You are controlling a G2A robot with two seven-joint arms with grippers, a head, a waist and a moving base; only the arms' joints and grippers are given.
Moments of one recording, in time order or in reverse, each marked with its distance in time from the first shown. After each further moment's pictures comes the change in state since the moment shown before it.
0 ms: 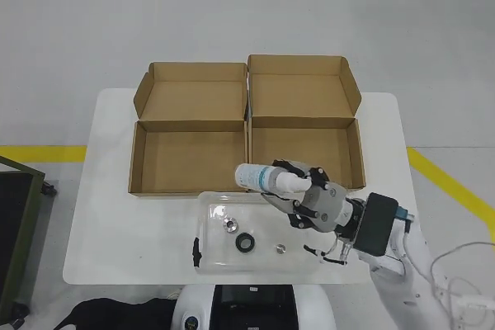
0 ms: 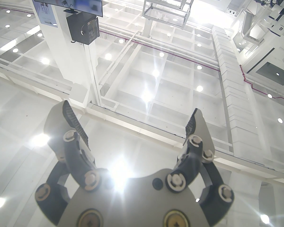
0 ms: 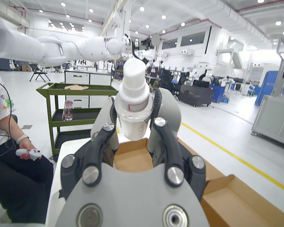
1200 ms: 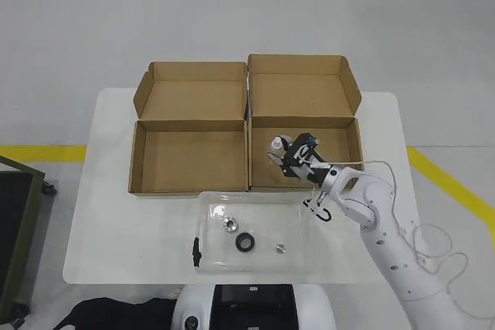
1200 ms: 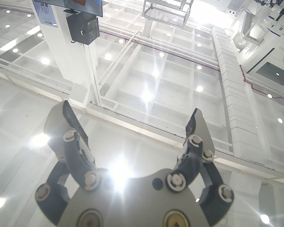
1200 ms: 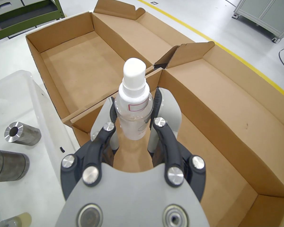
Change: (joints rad) left arm 0.000 0.000 0.000 0.000 0.000 0.000 0.000; right arm 0.290 -0.014 -0.121 0.484 -0.095 0.203 0.426
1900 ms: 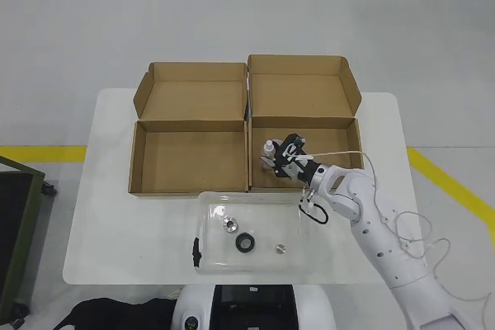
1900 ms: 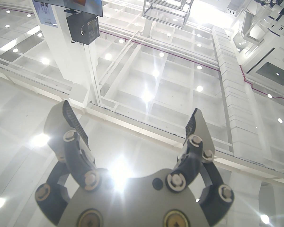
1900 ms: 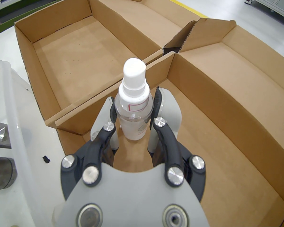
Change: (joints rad) left arm 0.000 0.000 0.000 0.000 0.000 0.000 0.000; right arm 0.082 -0.023 -0.087 0.165 0.011 0.014 -0.041
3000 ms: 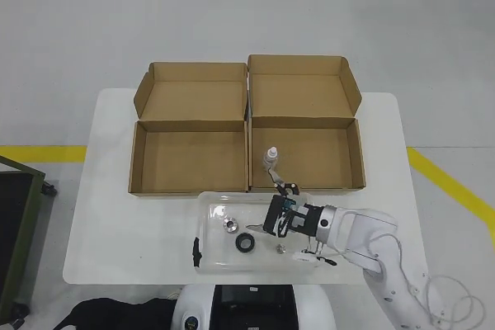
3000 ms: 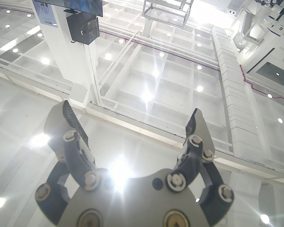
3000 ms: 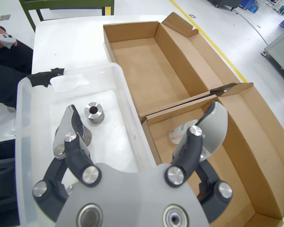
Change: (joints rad) left arm 0.000 0.000 0.000 0.000 0.000 0.000 0.000; right arm -0.373 0.074 0.104 -0.621 -0.155 -0.204 0.172
